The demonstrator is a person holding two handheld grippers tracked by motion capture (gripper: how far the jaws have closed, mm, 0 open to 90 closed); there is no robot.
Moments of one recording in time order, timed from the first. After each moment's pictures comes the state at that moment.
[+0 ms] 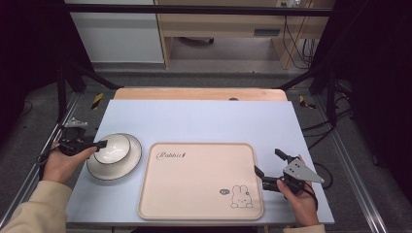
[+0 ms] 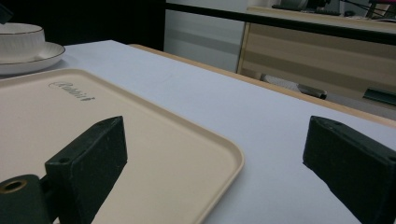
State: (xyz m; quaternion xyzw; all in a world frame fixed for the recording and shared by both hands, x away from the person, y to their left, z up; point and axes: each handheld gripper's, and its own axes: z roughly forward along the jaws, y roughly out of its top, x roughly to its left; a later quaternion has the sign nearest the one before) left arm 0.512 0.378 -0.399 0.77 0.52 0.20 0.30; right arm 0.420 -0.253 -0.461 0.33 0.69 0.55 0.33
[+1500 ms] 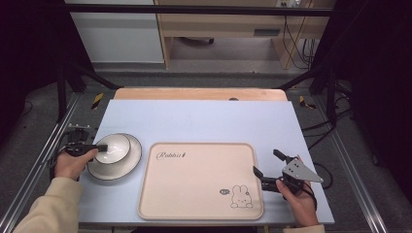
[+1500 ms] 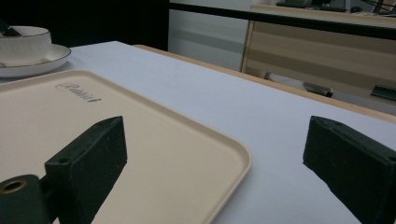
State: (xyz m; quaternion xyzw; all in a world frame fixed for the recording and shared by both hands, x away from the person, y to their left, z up) left arm 0.528 0.388 -0.435 0.73 0.61 0.10 0.31; right arm 0.420 -0.250 -0.460 0.33 0.69 0.55 0.32
